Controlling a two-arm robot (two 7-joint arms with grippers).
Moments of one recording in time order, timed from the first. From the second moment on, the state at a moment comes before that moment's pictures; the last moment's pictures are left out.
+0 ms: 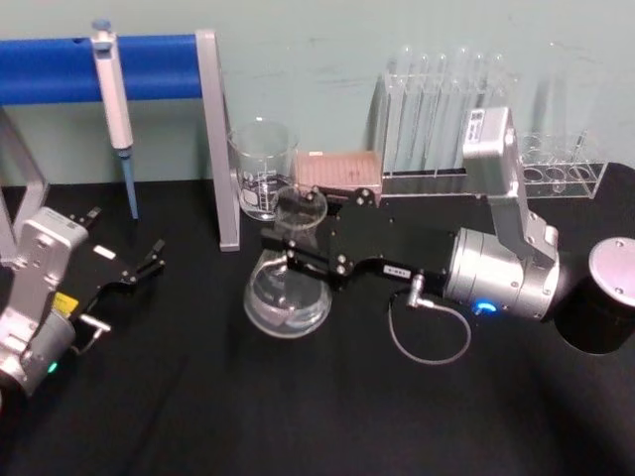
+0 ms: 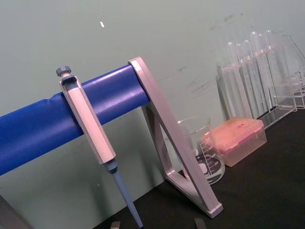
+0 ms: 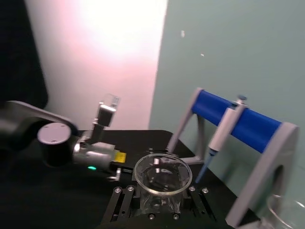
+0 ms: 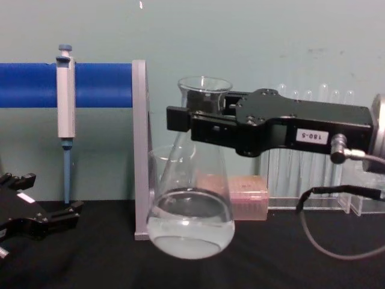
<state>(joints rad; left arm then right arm) -0.20 0.60 0.45 -1.41 -0.25 -0.12 0.03 0.41 0.46 -0.54 -1.57 0.49 -0.03 0.75</state>
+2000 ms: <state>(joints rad) -0.20 0.60 0.45 -1.41 -0.25 -0.12 0.03 0.40 0.47 -0.54 -1.58 0.52 -0.01 0.51</state>
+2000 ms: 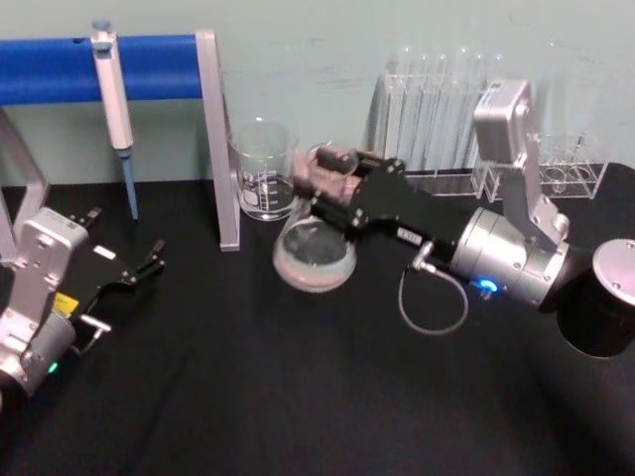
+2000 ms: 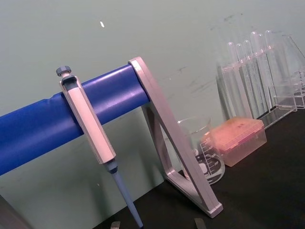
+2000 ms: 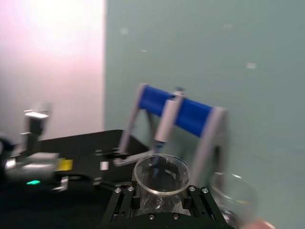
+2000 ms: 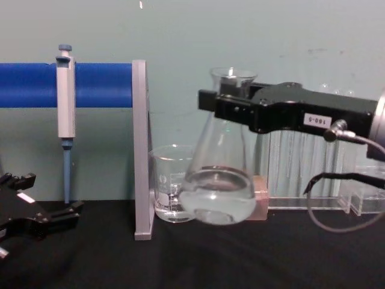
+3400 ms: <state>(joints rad) -0.20 0.60 0.45 -1.41 -0.25 -0.12 0.03 0.35 0.31 -0.37 -1.50 0.35 0.13 0.16</state>
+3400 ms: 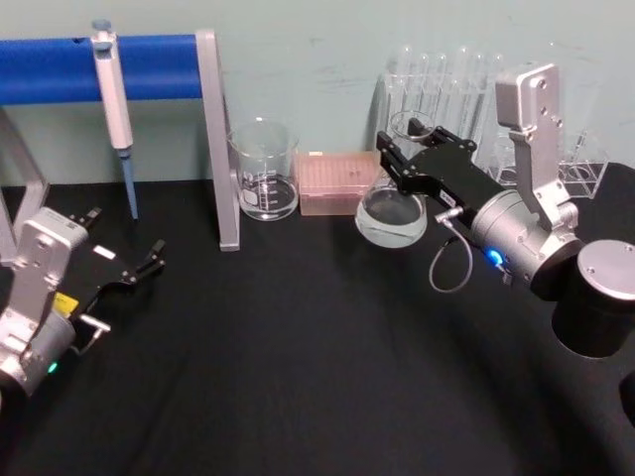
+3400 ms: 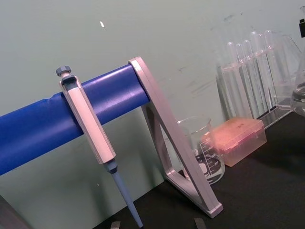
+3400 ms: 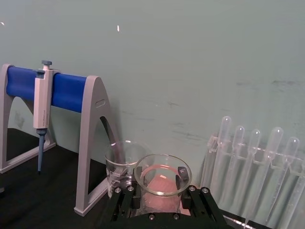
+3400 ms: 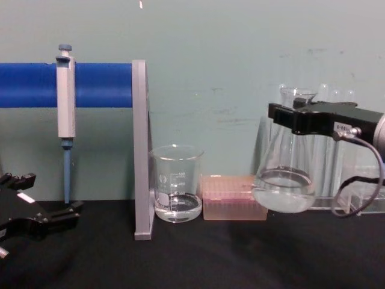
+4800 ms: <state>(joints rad) -0.20 0.60 0.45 -1.41 -0.25 -0.12 0.03 0.39 0.40 -0.46 -1.52 0.41 0.01 0.60</state>
